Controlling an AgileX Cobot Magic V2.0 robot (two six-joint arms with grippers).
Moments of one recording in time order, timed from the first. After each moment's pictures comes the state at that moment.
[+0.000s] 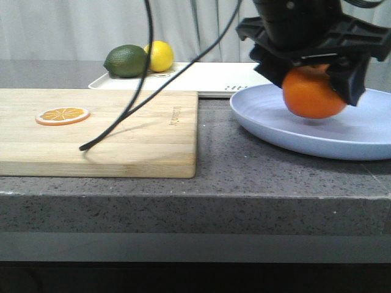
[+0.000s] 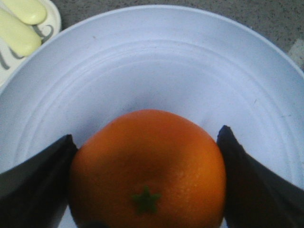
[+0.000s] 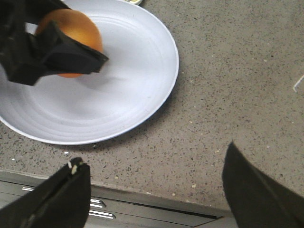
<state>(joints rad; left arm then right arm) -0.93 2.11 -1.93 0.00 0.73 0.01 0.13 0.54 -0.64 -0.04 0.77 0.05</state>
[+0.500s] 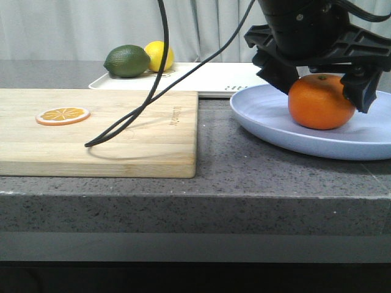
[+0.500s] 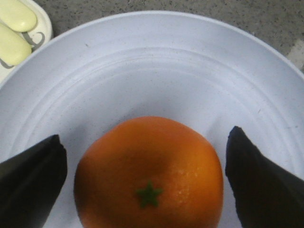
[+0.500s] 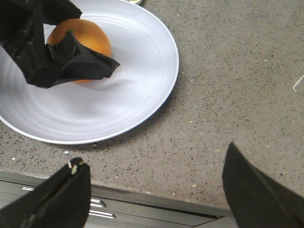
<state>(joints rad) -0.93 2.13 -1.95 0.00 0.73 0.01 0.13 0.54 -0.64 -0.04 0.77 0.05</state>
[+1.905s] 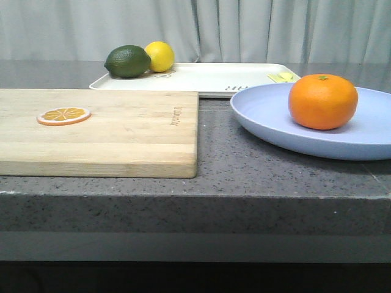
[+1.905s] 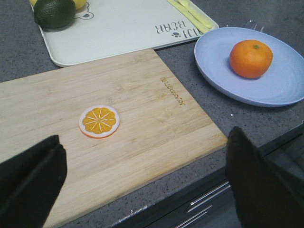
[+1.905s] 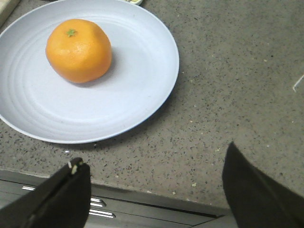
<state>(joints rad) -0.53 0.60 -0.77 -0.08 0.72 0.00 0.13 0.54 -0.64 -0.04 0.78 0.05</state>
